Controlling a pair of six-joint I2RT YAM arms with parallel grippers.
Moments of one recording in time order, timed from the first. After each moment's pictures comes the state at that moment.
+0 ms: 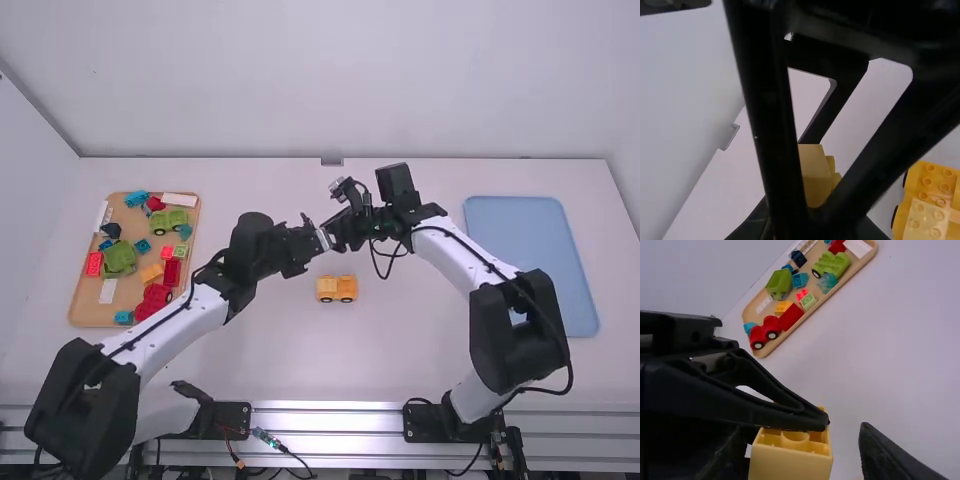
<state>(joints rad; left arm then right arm) -0.42 1.32 0.70 0.17 0.29 0.70 0.37 1.73 1.17 -0.32 -0.98 -0.10</state>
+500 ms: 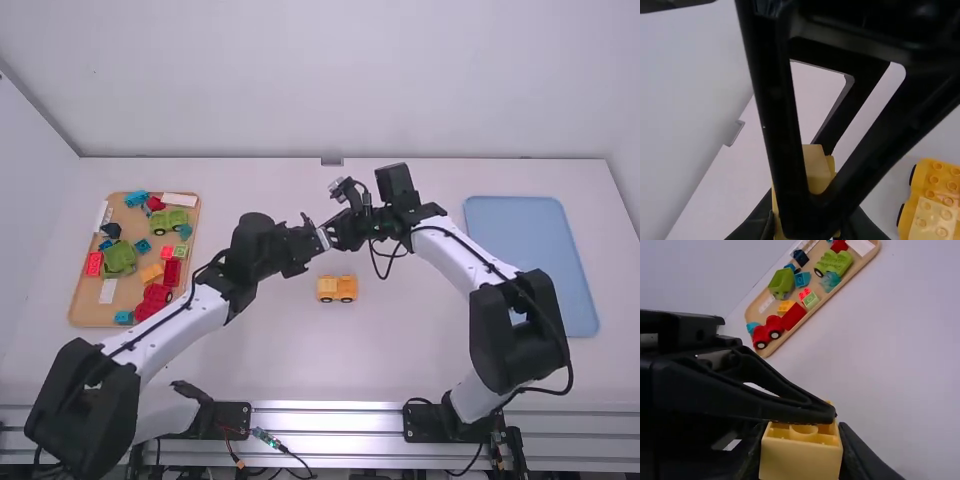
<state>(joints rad) -0.43 1.33 0.70 0.17 0.26 0.71 0.37 1.73 1.18 -0.33 -0.98 -0.09</state>
